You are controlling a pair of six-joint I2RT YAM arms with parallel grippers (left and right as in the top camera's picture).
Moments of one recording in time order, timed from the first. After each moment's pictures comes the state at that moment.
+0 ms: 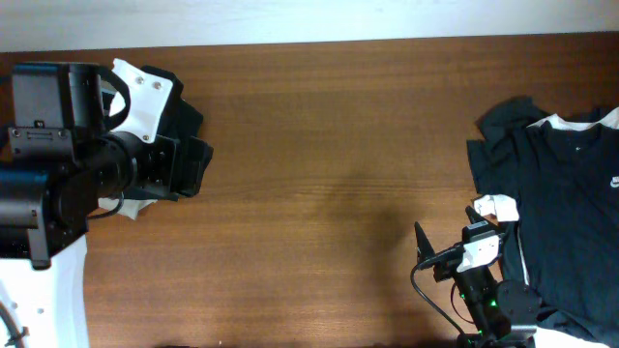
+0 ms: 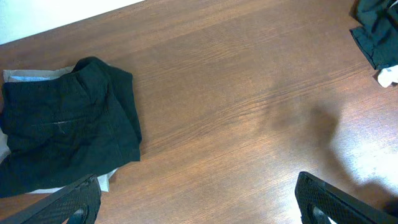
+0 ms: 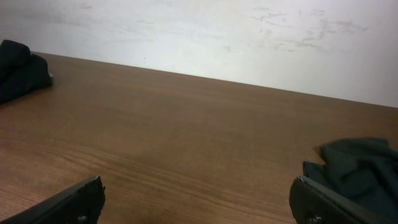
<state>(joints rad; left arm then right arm) -0.08 1.43 2.09 -1.56 0.20 0.21 -0.05 0.02 0.06 -0.17 -0.30 -0.09</state>
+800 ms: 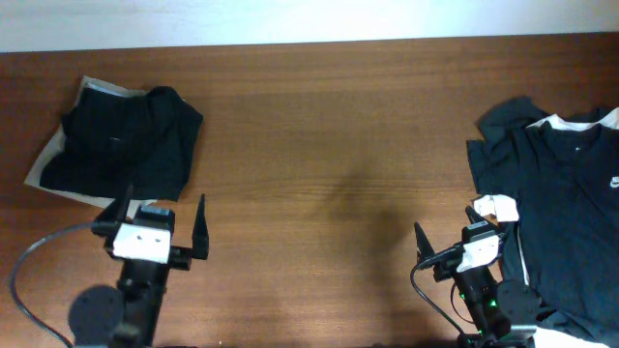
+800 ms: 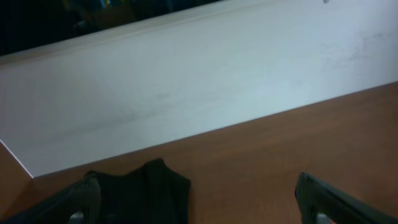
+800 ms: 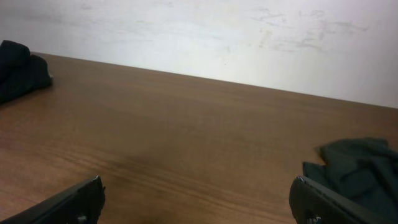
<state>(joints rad) -0.03 0.36 0.61 -0.30 0.09 0.20 -0.05 0.02 0.06 -0.17 -0.30 -0.09</state>
